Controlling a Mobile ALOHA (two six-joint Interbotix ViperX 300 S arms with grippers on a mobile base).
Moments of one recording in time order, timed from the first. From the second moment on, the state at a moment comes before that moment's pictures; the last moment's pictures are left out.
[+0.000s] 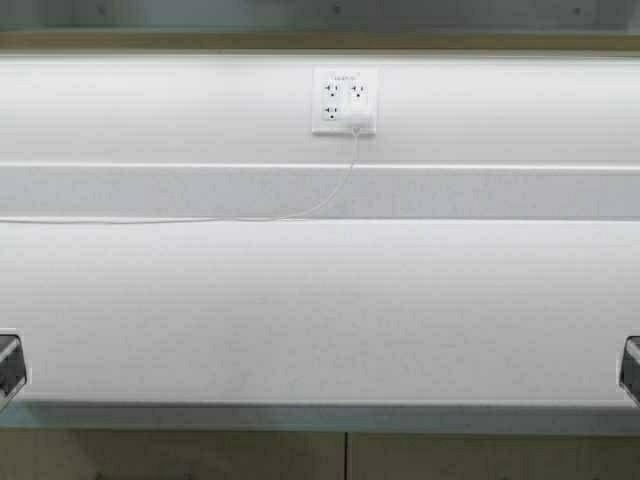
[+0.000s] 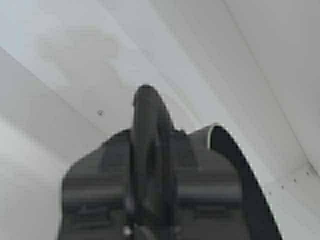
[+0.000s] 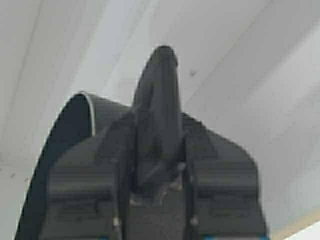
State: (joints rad) left arm -0.34 -0.08 0.29 -0.14 -0.33 -0.80; right arm 0.22 -0.14 0.38 -0.13 -0.19 1.17
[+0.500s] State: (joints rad) left arm -0.26 0.18 0.07 -0.19 -0.29 -0.79; right arm 0.19 0.13 0.11 -0.13 -0.14 1.17
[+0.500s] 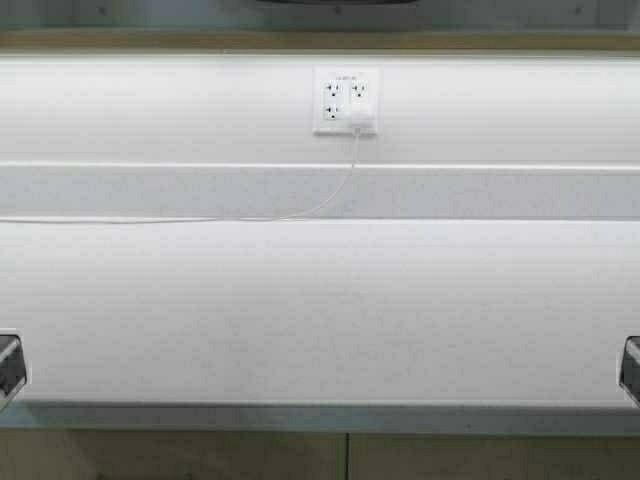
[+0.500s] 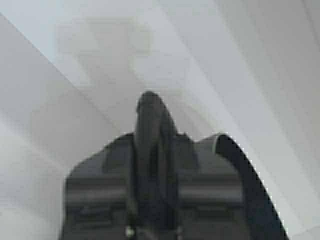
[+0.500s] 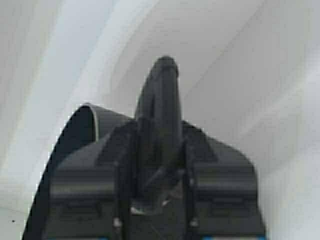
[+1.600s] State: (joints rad) left arm -0.21 0.31 0.00 -0.26 -0.37 -0.77; right arm 0.17 0.29 0.02 -0.09 -0.21 1.15
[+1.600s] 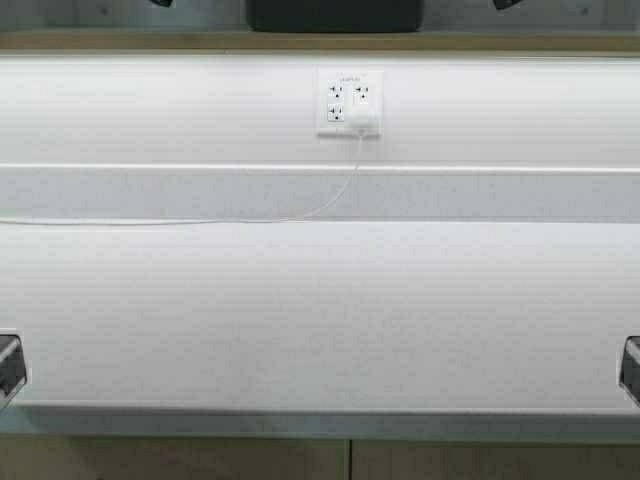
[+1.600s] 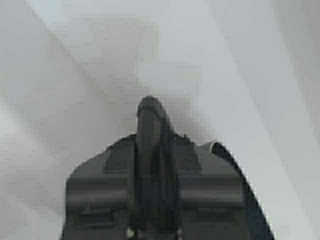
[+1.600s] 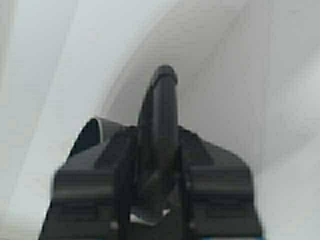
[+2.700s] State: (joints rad) left arm -0.19 0.00 0.40 -0.16 -0.53 -0.54; right arm 0.15 -0.01 0.34 -0.16 -0.29 0.82
